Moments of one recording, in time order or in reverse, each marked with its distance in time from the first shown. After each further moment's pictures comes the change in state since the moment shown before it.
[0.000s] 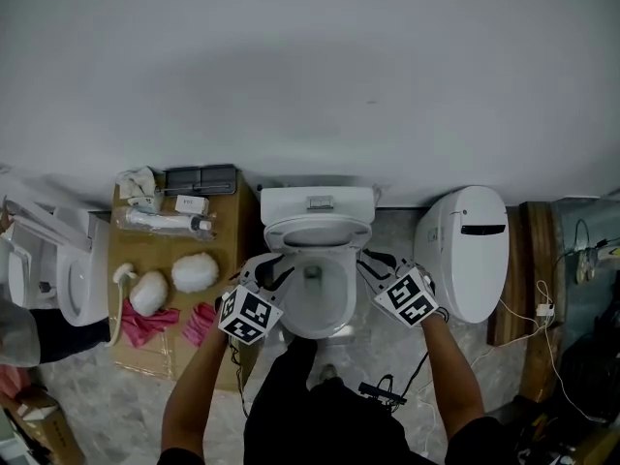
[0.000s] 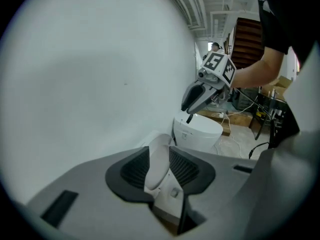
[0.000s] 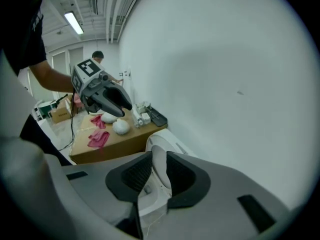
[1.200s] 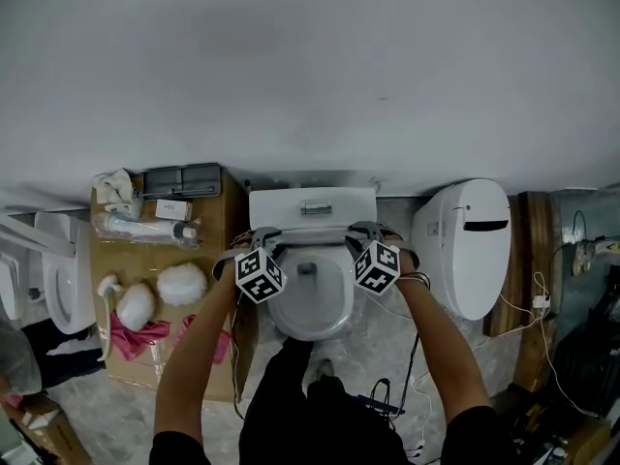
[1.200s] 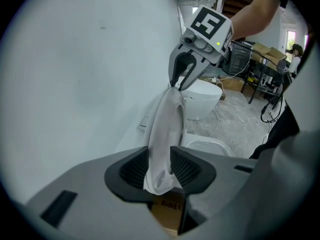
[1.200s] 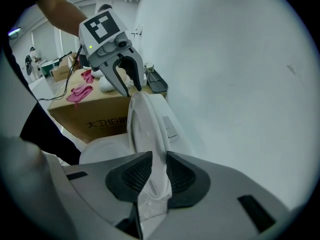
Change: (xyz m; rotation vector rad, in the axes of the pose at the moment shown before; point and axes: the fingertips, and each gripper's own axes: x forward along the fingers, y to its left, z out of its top) left arm 0.151 0.066 -0.097 0.217 0.320 -0.099; right arm 0.151 -0.070 -0.071 -0.265 0.324 -0.018
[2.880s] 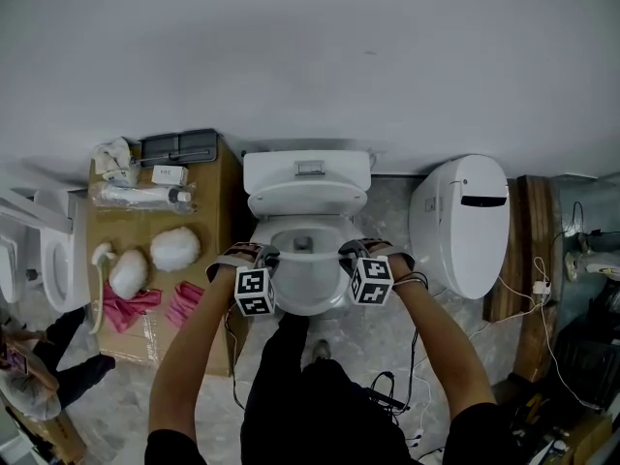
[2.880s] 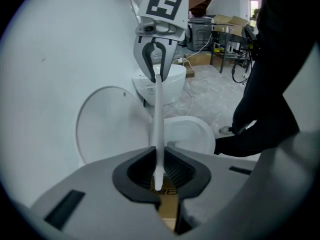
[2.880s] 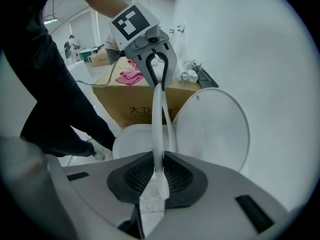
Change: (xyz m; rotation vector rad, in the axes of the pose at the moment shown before) left arm -0.021 -0.145 -0.049 0.377 0.095 -0.102; right arm -0.025 0.160 -0.049 -0.285 0.024 0.257
